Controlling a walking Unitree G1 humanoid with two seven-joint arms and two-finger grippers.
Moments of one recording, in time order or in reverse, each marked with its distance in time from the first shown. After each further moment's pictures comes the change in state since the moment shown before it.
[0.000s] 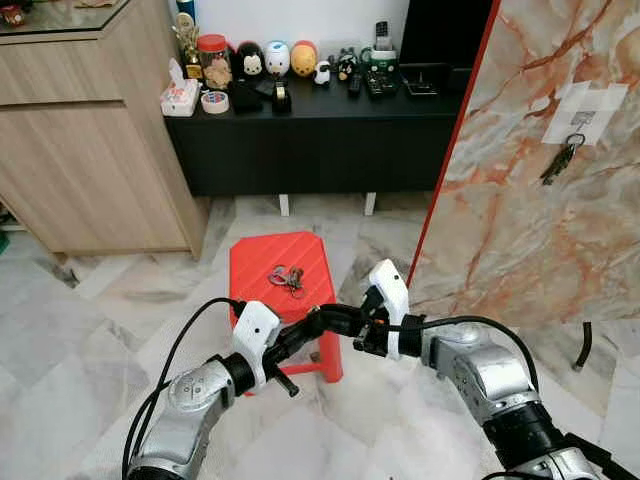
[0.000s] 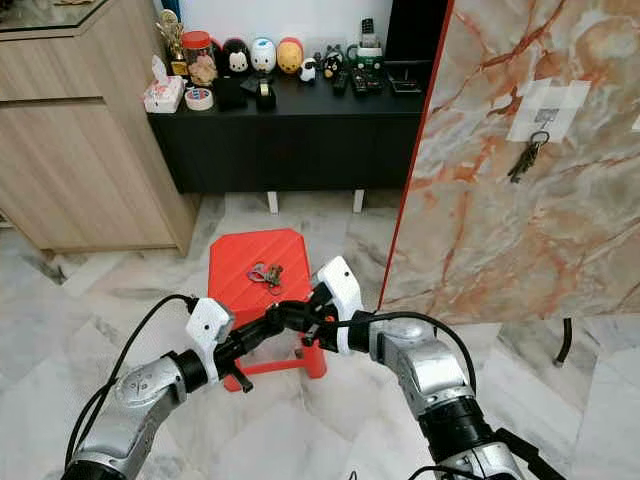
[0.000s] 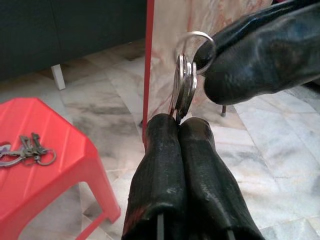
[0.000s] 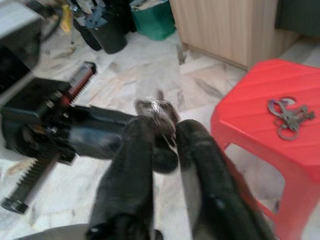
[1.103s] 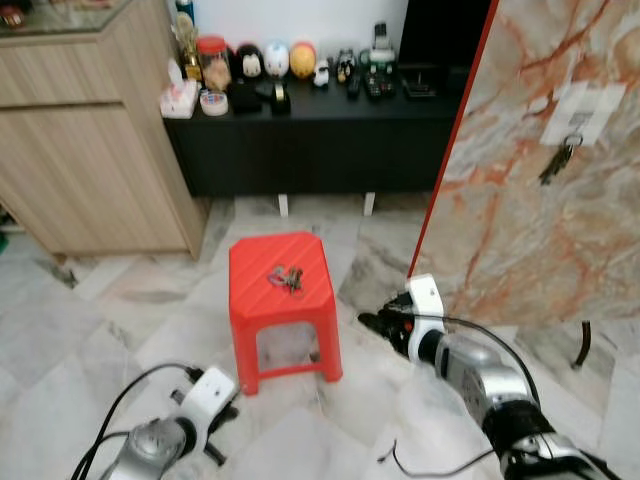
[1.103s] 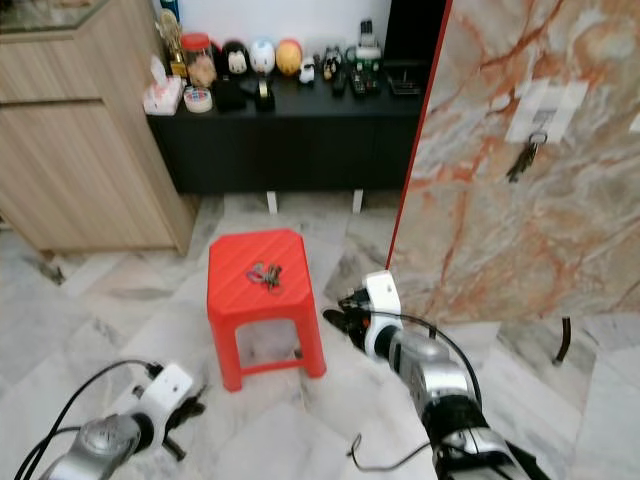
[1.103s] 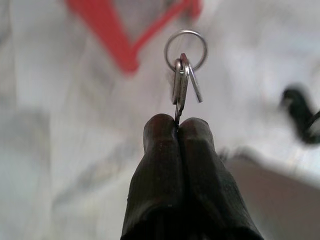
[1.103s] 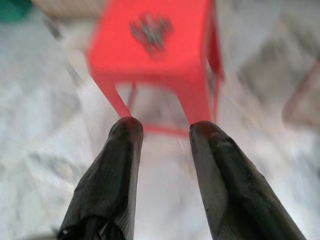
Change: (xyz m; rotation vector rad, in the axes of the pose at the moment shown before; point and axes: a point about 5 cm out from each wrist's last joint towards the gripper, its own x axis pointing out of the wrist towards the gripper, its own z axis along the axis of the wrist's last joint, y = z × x) left arm -0.090 0.029 -0.123 0.073 0.817 0.327; right arm -0.022 -0.050 -0.085 0.273 0.130 -0.560
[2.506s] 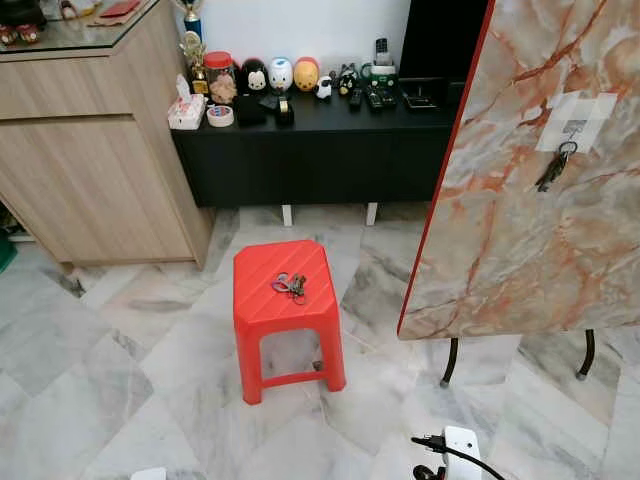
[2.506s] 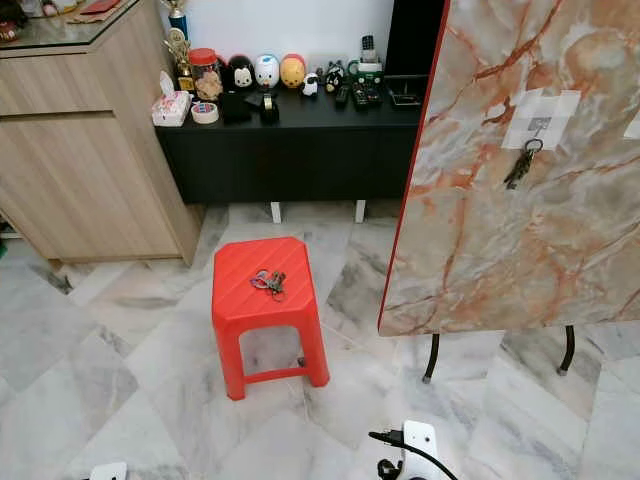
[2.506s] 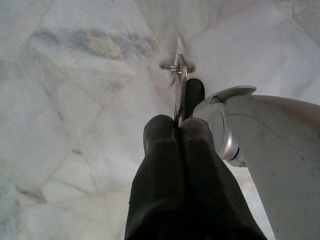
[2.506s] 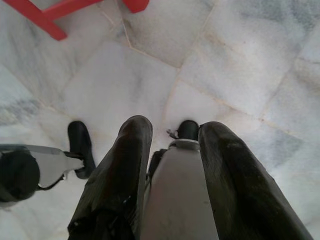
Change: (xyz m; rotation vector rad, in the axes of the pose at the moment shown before) left arm -0.014 -0.042 -0.099 -0.715 0.239 0.313; right arm -0.042 0.001 -0.166 0.320 0.346 -0.409
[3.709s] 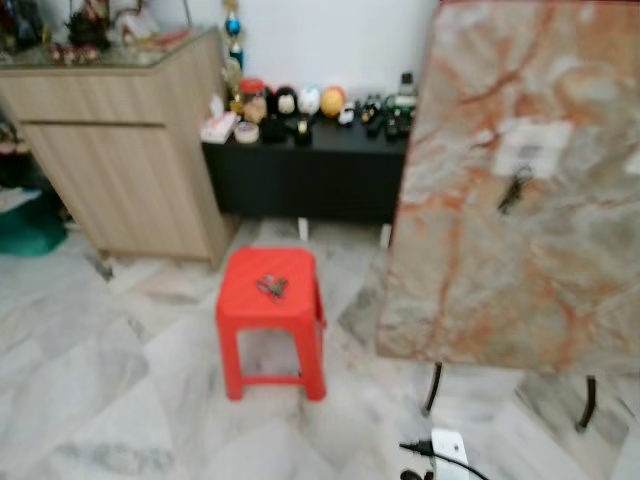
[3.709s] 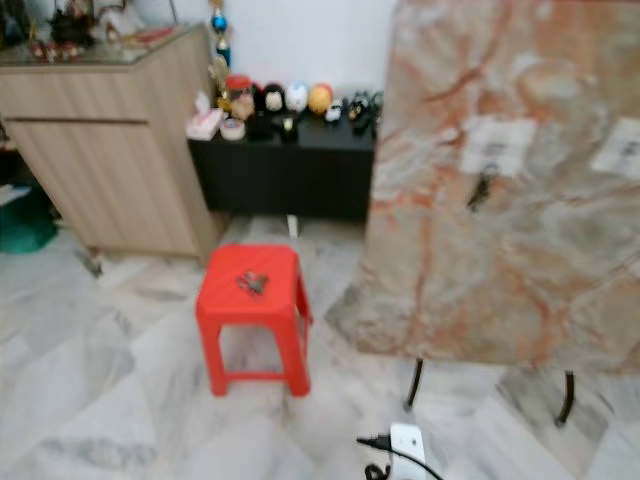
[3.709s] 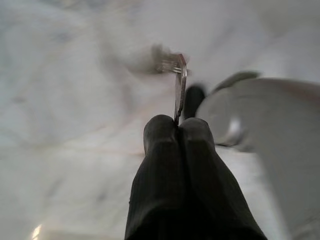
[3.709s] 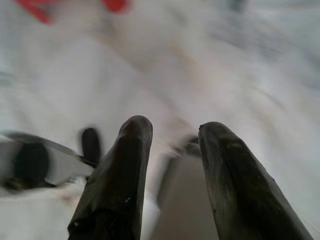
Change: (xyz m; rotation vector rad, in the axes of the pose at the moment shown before) left arm -0.002 -0.013 -0.018 0.010 0.050 -0.030; right arm -0.002 -0.005 -0.018 -0.047 0.050 0.004
